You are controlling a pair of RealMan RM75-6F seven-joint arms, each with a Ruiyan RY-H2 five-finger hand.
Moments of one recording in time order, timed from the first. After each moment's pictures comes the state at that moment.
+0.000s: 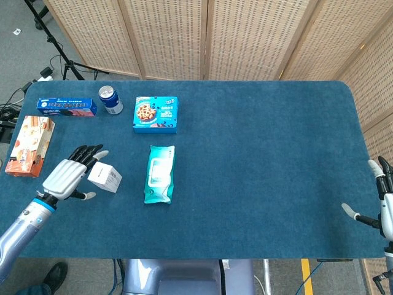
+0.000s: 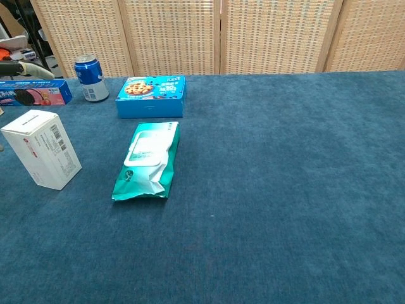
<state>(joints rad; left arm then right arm) -0.57 -1.06 0.00 -1.66 1.43 1.05 -0.03 0.07 -1.09 0.16 -1.57 -1.47 1.56 0.23</state>
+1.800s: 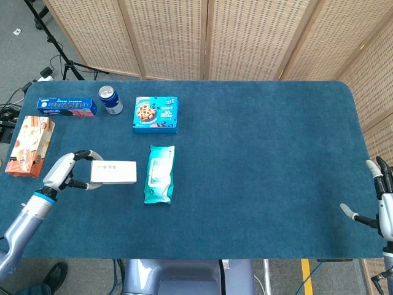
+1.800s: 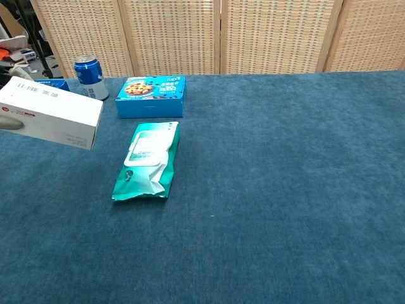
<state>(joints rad) -0.54 -1.23 -0.02 -1.37 1.46 1.12 -0.84 0.07 -1.09 0.15 -1.57 -1.47 1.56 0.22</state>
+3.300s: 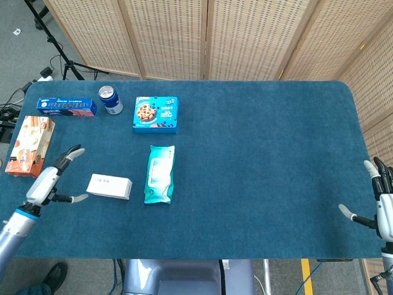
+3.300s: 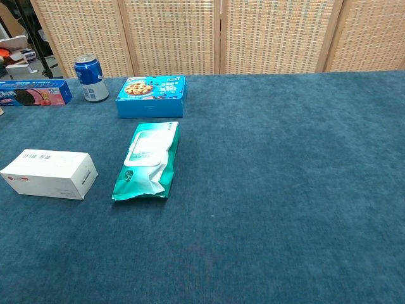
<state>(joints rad) -0.42 -1.27 0.05 -1.22 1.61 1.37 -0.84 0.07 -1.10 0.15 -1.58 -1.49 1.57 0.20</state>
